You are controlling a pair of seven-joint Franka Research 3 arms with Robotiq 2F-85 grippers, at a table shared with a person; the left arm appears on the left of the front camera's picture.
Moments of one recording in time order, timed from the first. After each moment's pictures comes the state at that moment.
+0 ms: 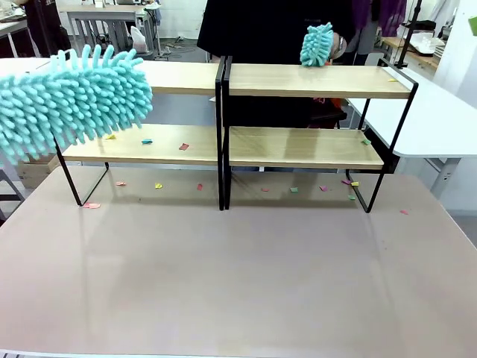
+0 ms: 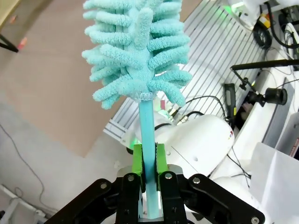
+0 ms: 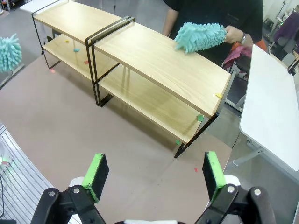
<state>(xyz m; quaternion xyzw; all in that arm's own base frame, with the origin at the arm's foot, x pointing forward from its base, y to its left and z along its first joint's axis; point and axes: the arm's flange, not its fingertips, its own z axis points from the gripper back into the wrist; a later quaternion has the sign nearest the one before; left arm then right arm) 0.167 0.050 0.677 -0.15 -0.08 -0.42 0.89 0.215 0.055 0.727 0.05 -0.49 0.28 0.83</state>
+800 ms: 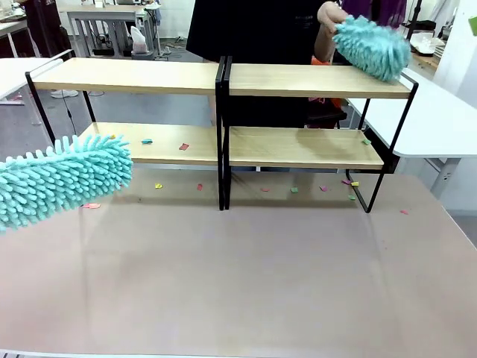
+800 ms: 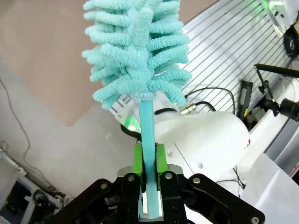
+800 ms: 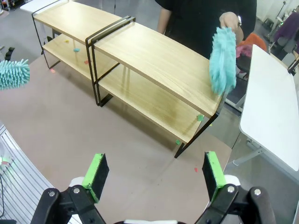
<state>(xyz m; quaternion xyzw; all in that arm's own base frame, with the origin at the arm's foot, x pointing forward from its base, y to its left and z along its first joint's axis) 0.142 0.034 0.614 -0.09 -0.02 -0.34 0.94 0.215 0.055 0.727 0.05 -0.49 0.28 0.83</state>
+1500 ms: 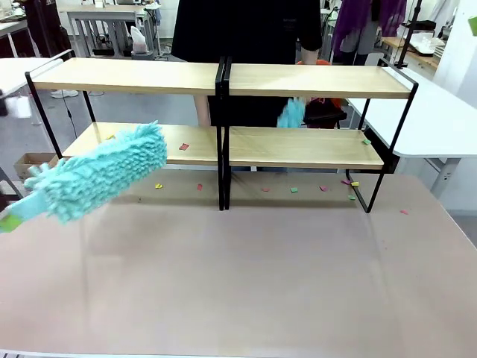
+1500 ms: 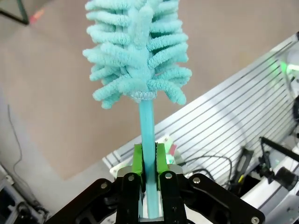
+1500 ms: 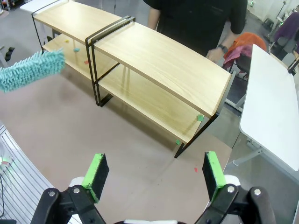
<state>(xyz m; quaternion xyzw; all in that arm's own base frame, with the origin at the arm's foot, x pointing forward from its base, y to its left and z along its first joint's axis) 0.223 -0.050 0.554 -0.09 -0.10 -0.25 0.96 0.215 0.055 0.727 0.05 -0.49 0.28 0.83</state>
